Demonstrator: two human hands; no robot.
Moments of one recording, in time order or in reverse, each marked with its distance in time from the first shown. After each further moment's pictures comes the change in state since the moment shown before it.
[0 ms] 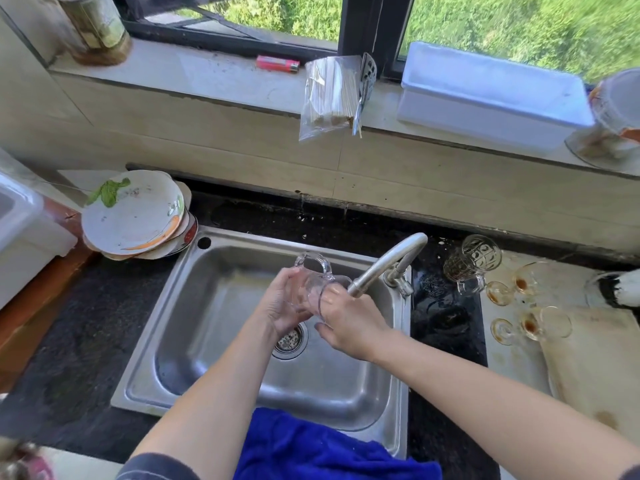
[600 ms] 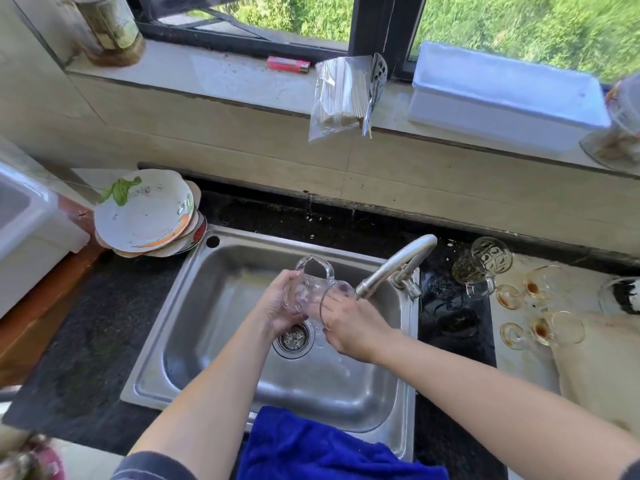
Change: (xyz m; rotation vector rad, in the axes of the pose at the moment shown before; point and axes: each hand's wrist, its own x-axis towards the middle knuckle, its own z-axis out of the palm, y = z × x) left_hand -0.011 0.007 -0.010 0.117 0.066 -0.009; right_hand 0.006 0.001 0.019 -0.096 -0.002 -0.135
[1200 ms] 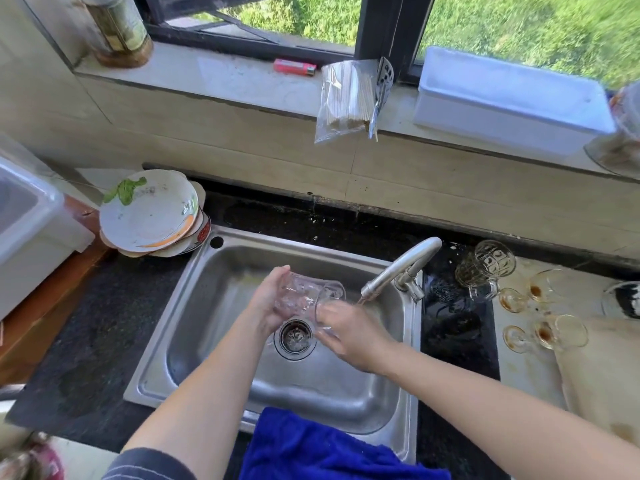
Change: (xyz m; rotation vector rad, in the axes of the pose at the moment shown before) left_hand -0.007 0.013 -0.006 -0.085 0.157 0.038; right_hand -0.007 -0.009 0.001 0.370 0.061 0.124
